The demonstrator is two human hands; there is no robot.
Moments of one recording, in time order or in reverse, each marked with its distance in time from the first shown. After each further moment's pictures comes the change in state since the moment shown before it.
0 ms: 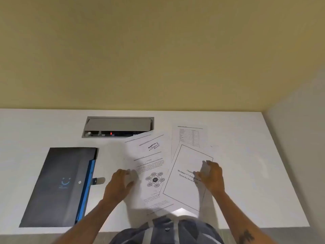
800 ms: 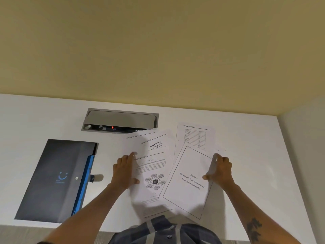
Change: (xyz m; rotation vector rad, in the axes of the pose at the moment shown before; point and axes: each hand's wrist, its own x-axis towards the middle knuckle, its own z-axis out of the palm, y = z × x) left_hand 0.059 0.025 0.008 0.153 -0.084 -0.010; right_hand 0.077 0.008 -0.011 -0.220 -0.194 0.007
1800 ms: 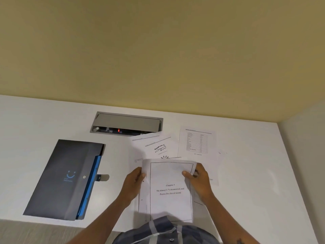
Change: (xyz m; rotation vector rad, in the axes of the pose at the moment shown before) left_hand -0.053 0.011 0.015 -0.862 0.032 -0.091; right_hand -0.062 -0.063 0.061 0.833 -0.071 -0.087
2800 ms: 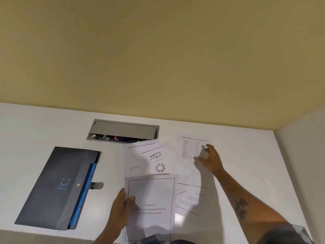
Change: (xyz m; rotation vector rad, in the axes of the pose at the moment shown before) left_hand -0.047 -0.030 0.012 -0.106 0.124 -0.087; right_hand 0.086 -0.081 -0.073 -0.552 0.064 -0.079
